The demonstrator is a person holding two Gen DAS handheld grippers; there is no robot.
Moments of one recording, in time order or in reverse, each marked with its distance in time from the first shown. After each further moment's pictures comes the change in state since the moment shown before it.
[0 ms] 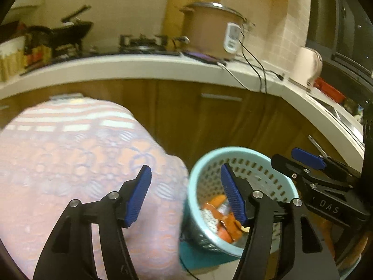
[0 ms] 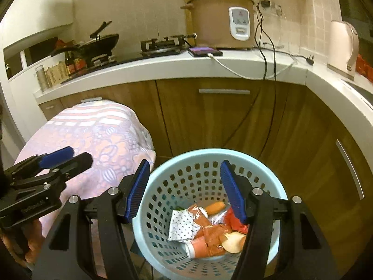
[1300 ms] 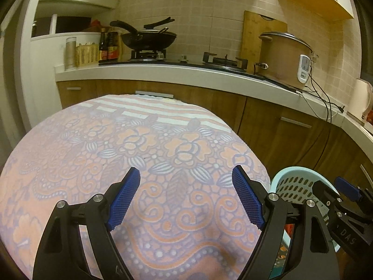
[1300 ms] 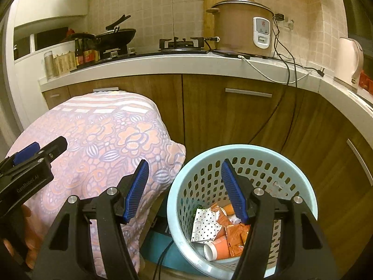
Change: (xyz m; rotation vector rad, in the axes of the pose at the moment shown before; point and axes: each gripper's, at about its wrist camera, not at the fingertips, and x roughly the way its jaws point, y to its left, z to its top) left arm -0.042 0.073 -0.038 -0.179 -0.143 0.368; right arm 0.011 0.077 -0.037 -0.079 -0.043 -0.022
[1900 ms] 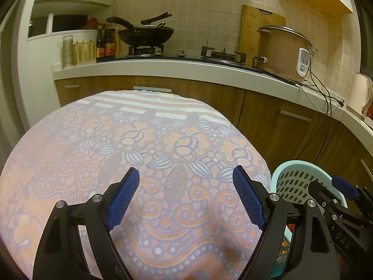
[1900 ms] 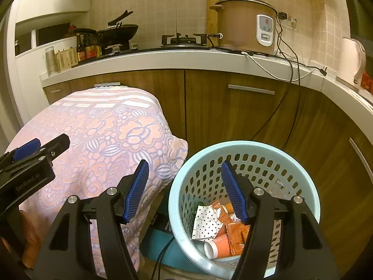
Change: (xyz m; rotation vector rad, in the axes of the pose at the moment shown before) left arm 0.003 -0.002 -0.004 0.018 0.033 -0.002; right arm 0.006 0.002 -0.004 -0.015 0.014 0.004
